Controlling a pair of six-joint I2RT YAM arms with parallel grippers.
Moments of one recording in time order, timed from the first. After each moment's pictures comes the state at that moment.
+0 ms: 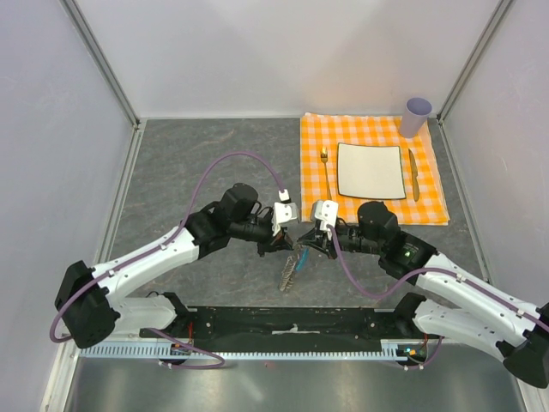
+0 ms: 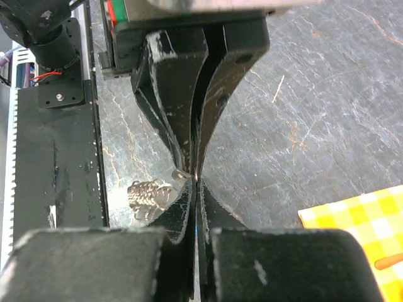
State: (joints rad) left arm -0.83 1.21 0.88 -0.26 0.63 0.26; right arm 0.83 0.89 0.69 -0.11 -0.46 -0.21
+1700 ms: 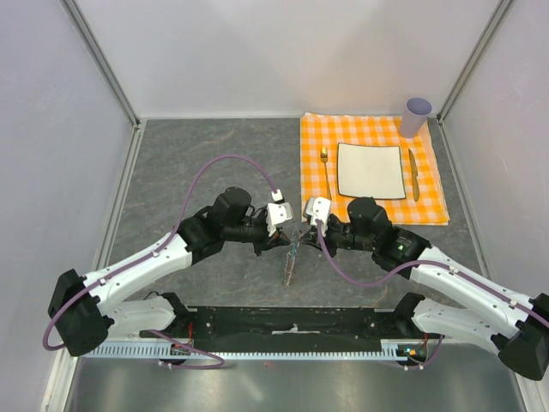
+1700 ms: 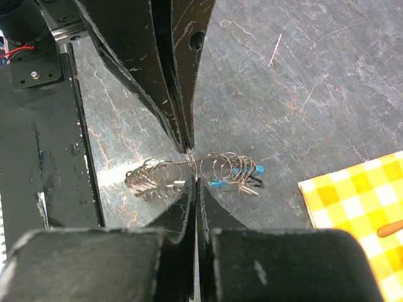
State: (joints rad) left arm -0.83 1.13 0.83 -0.23 0.51 0.26; right arm 0.83 0.96 0.74 -0.22 -0.39 -0.21
